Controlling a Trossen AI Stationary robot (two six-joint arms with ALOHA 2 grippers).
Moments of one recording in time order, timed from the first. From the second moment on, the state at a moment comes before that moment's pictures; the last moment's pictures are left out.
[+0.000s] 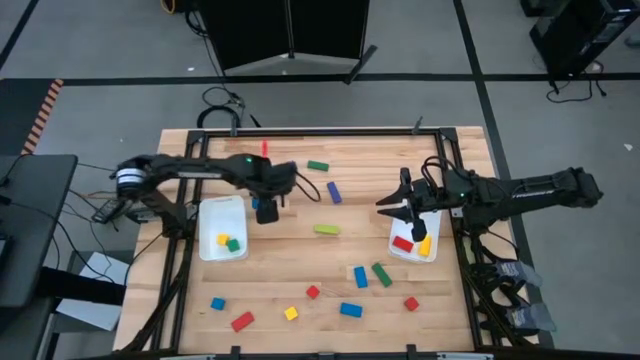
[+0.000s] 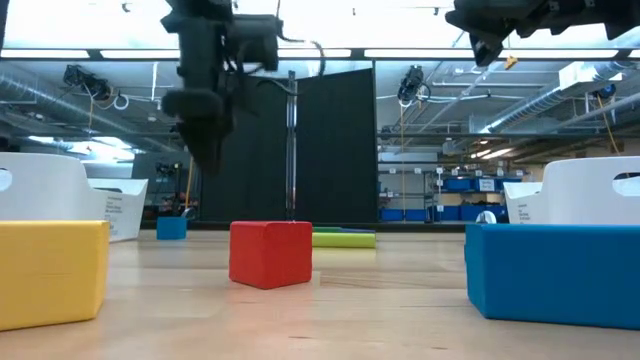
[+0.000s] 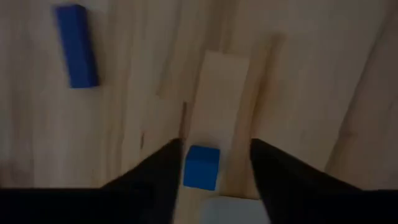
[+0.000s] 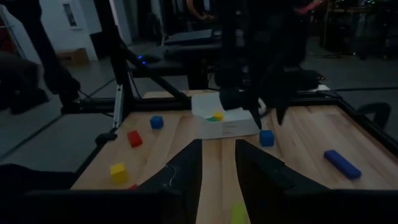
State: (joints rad) left arm 0.20 1.58 1.16 -1.00 -0.16 0.05; right arm 0.03 0.75 0.51 0.12 -0.08 0.09
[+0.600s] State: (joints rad) left arm 0.29 1.62 1.00 -0.90 -0.21 0.13; right arm 0.06 0.75 0.51 0.13 -0.07 0.08
